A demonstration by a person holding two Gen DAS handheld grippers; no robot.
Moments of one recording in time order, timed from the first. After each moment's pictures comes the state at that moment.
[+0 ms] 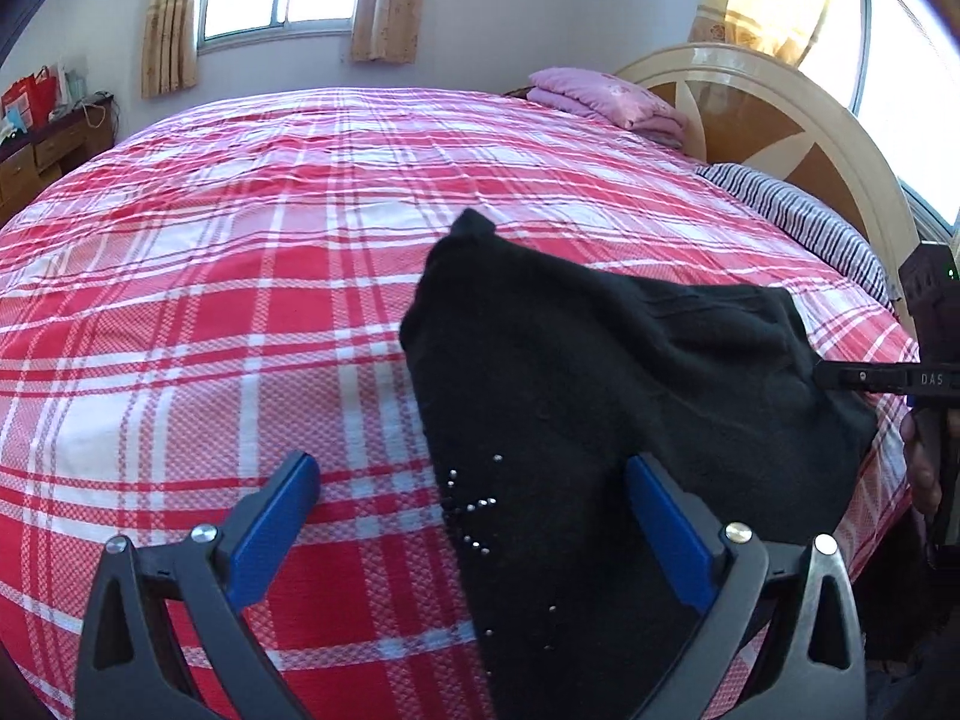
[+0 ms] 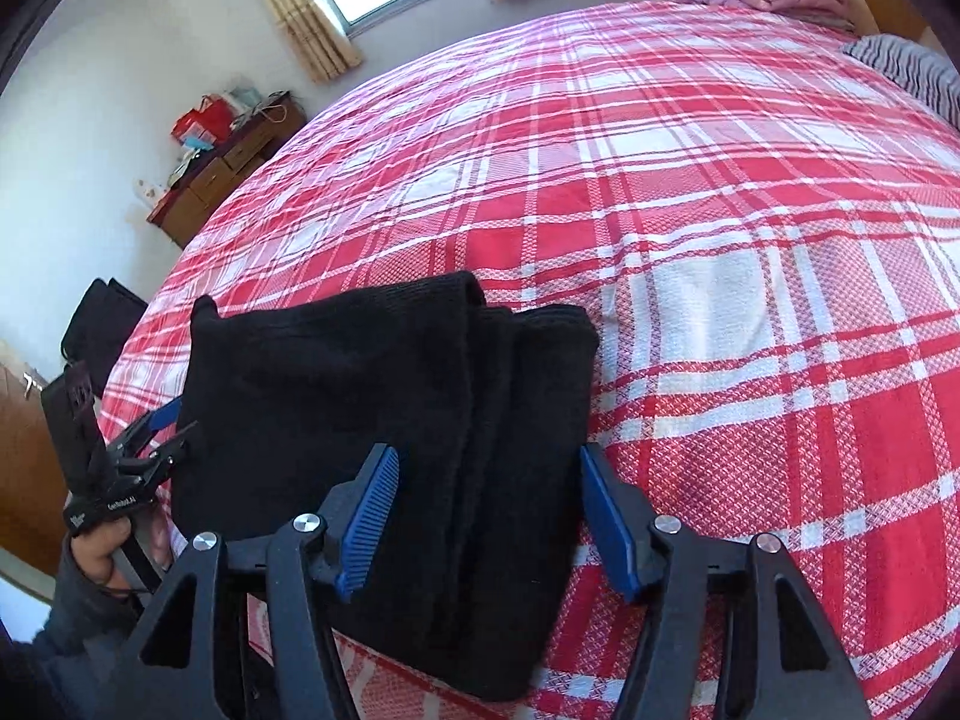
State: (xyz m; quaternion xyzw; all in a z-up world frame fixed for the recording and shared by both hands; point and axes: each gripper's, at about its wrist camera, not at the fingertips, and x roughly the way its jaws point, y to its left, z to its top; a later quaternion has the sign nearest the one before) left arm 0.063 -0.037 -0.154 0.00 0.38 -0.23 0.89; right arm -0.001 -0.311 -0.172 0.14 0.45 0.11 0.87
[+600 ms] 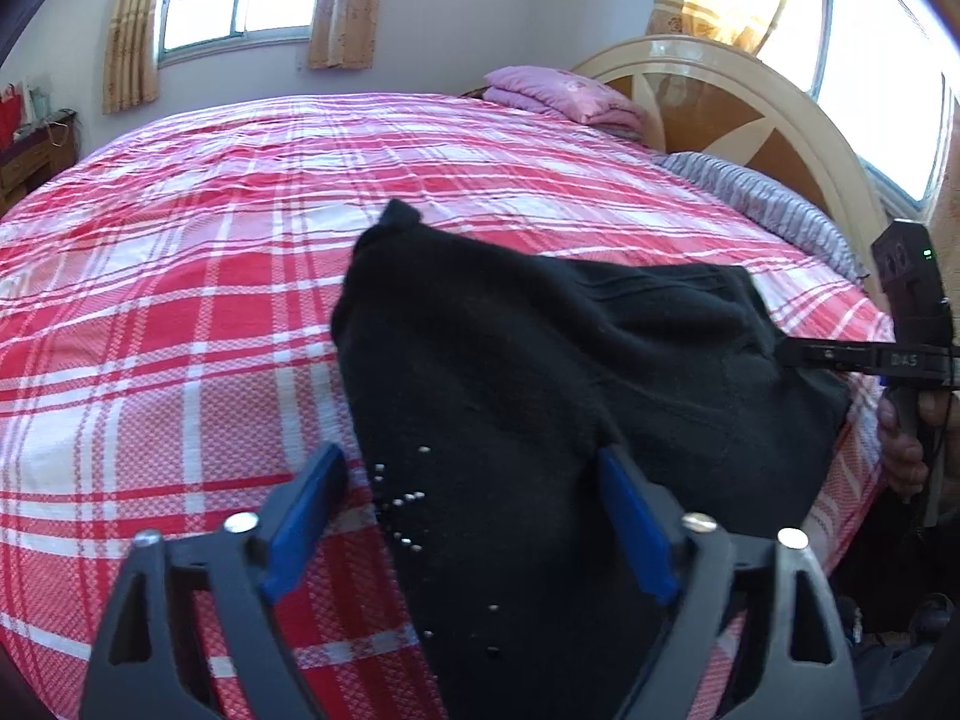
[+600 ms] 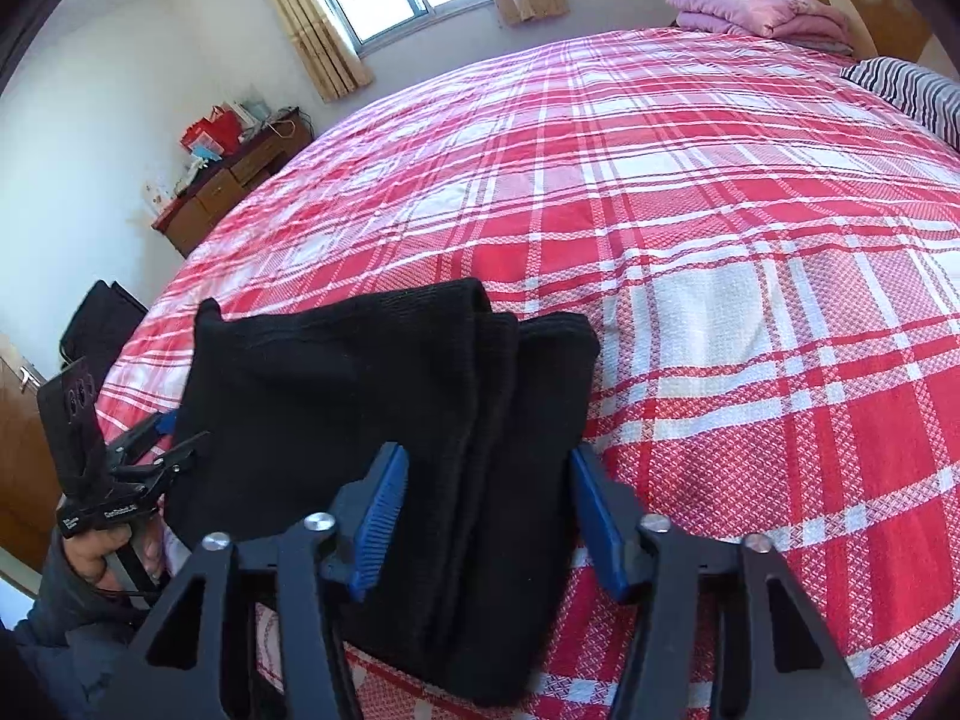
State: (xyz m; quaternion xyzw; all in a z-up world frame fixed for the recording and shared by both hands) left arm 0.060 -0.048 -0.156 0.01 0.38 -0.29 0.88; right arm -0.009 -0.308 -0.171 0.15 0.42 0.11 0.89
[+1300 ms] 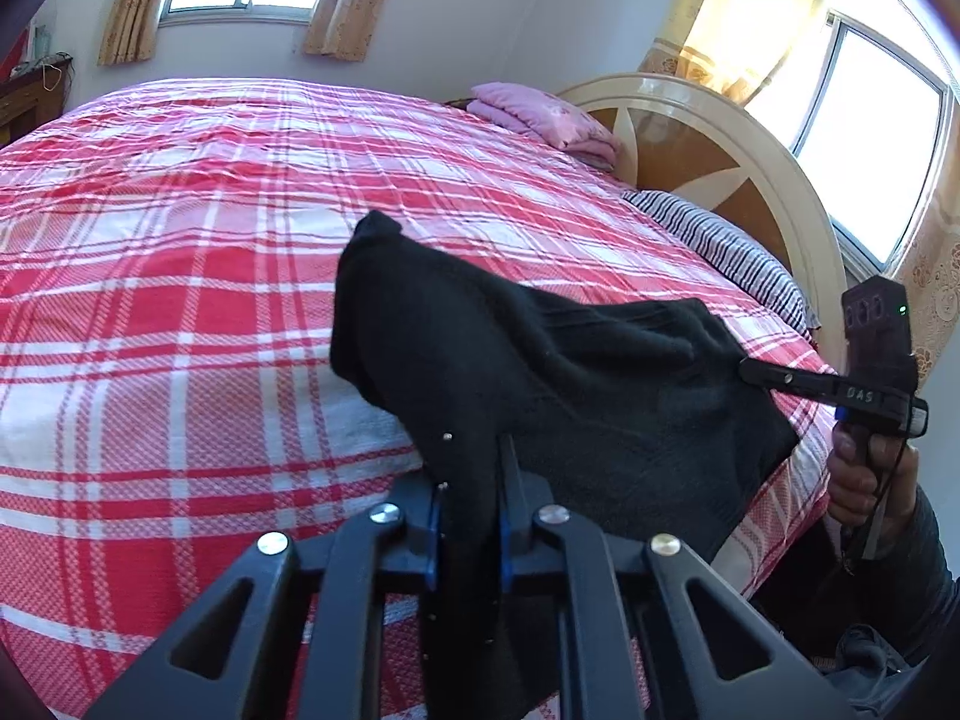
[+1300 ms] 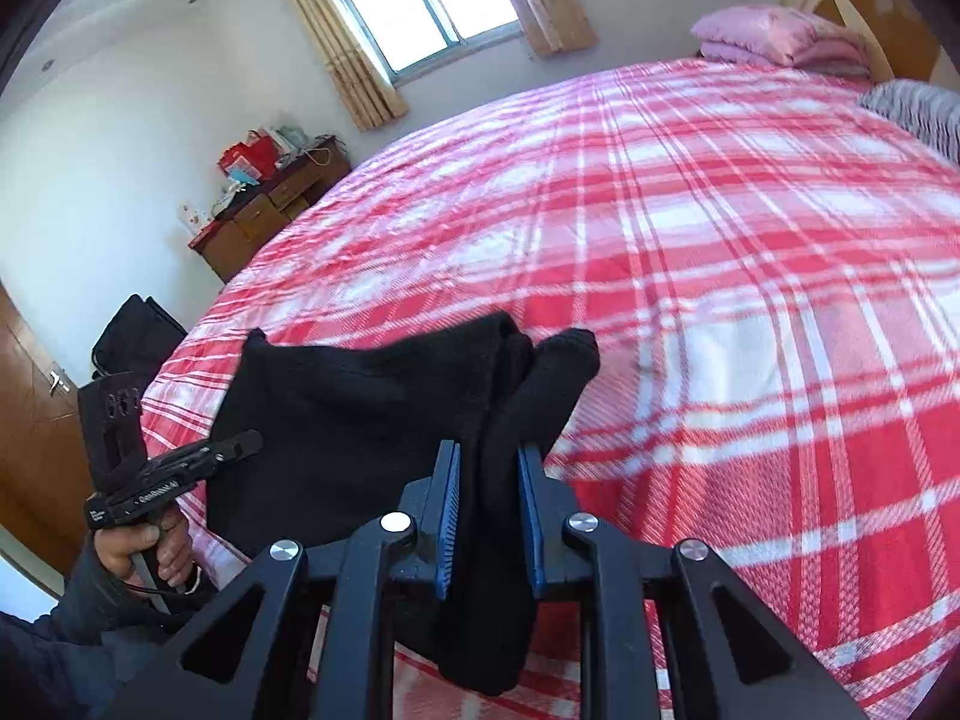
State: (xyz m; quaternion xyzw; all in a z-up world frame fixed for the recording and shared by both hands) left arm 0.063 -0.032 -0.143 -0.07 0.38 -0.32 0.86; right arm -0.019 -0.301 -0.137 0.15 0.38 0.14 0.90
